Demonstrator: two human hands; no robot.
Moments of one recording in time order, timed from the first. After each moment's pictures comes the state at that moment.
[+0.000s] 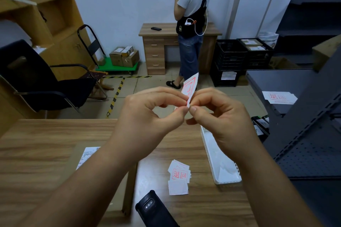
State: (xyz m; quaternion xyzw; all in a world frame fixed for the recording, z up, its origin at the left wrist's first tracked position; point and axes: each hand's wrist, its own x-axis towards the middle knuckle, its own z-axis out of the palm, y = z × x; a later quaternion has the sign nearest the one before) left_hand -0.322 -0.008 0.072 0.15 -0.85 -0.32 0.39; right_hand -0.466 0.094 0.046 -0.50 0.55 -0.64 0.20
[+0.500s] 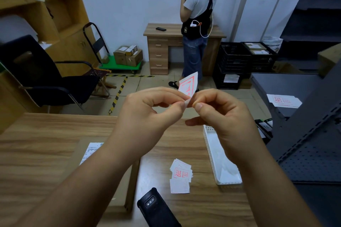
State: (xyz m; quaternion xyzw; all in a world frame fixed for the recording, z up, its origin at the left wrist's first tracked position) left_hand -0.306 -0.010 0.071 0.17 -0.81 -0.39 0.40; right_hand -0.443 0.096 0.059 -0.45 0.52 -0.67 0.28
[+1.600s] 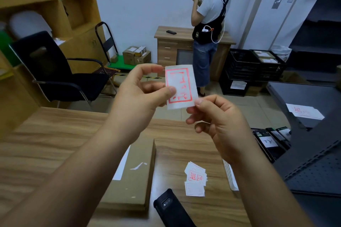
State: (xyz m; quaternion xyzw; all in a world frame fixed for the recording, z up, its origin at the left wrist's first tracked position) left_hand -0.250 -0.061 0.091 0.27 -0.65 -0.58 0.41; right_hand -0.386 0.043 0.064 -0.32 0.54 -0.68 0.38
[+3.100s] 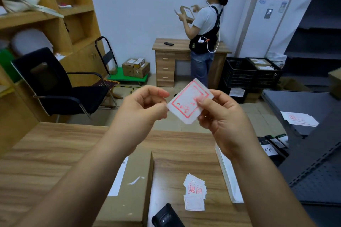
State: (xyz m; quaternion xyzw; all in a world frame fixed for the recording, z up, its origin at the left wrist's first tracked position) left_hand -0.264 -0.063 0.092 0.26 -0.67 -0.58 0.38; right_hand -0.410 0.035 0.081 -0.30 0.52 -0.73 0.34
